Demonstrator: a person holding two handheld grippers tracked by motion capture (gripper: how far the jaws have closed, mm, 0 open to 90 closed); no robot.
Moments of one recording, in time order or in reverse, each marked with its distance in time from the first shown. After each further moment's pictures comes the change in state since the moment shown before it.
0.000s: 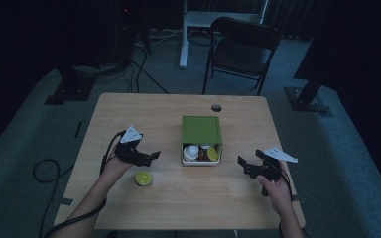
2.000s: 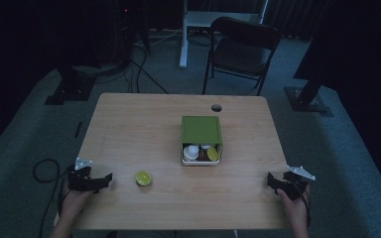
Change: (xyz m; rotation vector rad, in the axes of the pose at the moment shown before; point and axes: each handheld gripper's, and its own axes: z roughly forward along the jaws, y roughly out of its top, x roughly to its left) left arm 0.044 -0.140 -0.074 0.190 0.370 -0.393; right arm -0.055 -0.059 -0.038 0.209 -0.493 0.132
